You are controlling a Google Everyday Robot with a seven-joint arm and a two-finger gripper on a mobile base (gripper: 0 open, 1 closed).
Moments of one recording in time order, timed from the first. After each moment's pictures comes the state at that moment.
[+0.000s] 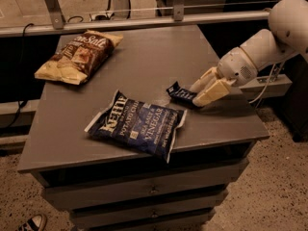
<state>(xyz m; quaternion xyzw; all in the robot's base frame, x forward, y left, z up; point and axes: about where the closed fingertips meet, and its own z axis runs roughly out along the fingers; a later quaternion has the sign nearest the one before) 0.559 -0.146 0.842 -0.59 0.70 0.34 0.23</state>
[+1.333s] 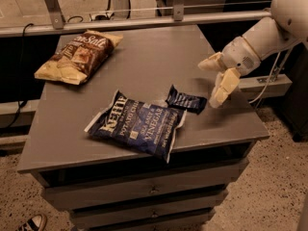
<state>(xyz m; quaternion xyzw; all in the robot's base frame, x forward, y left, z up) 0.580 -0.156 0.857 -0.61 0.70 0.29 0.24</state>
